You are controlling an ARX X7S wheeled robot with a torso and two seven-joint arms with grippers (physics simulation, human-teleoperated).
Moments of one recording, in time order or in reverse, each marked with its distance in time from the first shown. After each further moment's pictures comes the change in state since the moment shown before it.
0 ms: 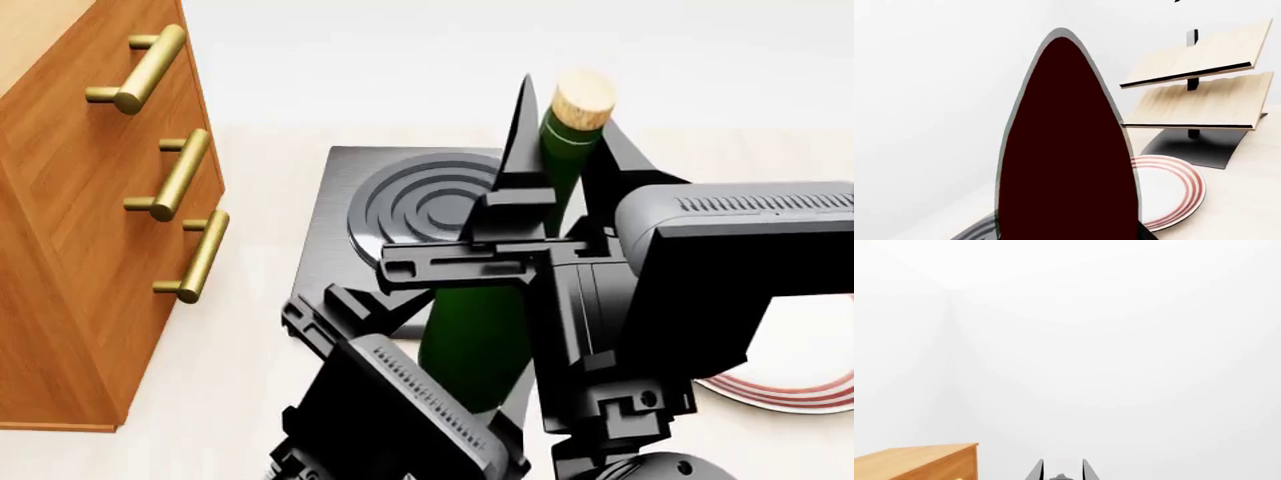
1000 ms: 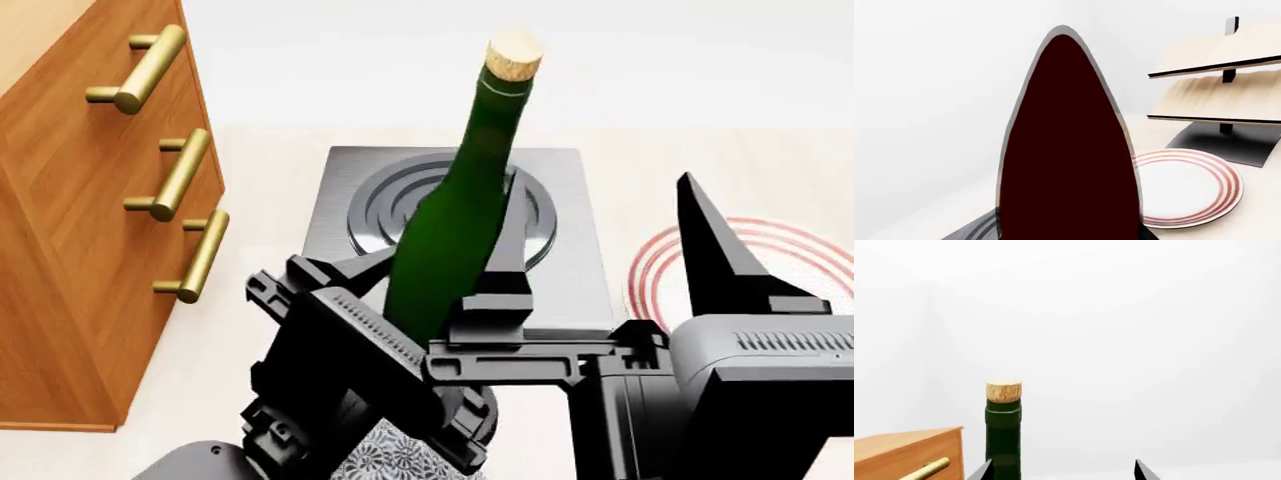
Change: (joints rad) left arm -0.054 -0.034 -0.045 -0.086 -0.072 0.018 -0.019; right arm -0.223 0.068 0.047 -0.114 -0.017 -0.080 0.031
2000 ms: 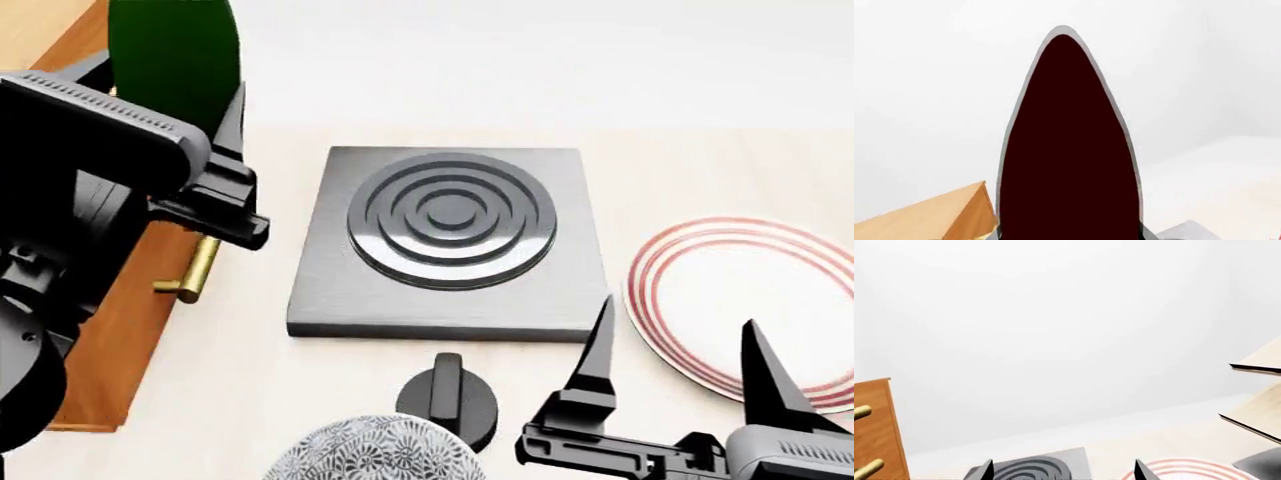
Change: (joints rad) left arm -0.196 -0.202 -0.286 0.205 -0.107 -0.286 -0.123; right arm -0.277 -0.013 0.064 0.220 -0.102 -0.263 -0.069
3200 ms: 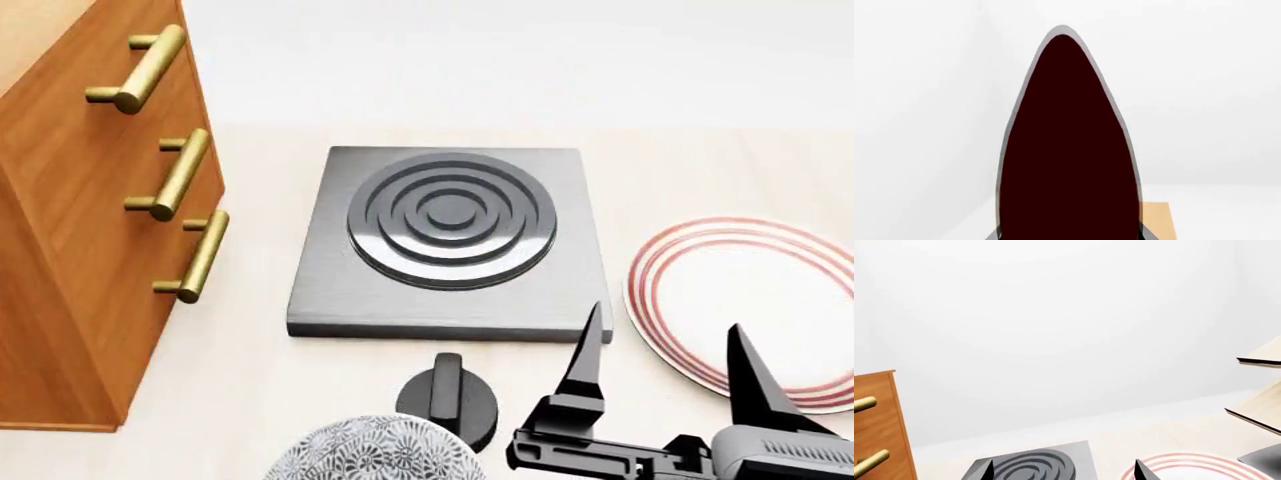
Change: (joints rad) left arm -0.545 -0.138 -0.213 -0.516 0.002 -0.209 0.033; right arm 0.004 0.005 -0.024 0.021 0.004 -0.009 -0.002
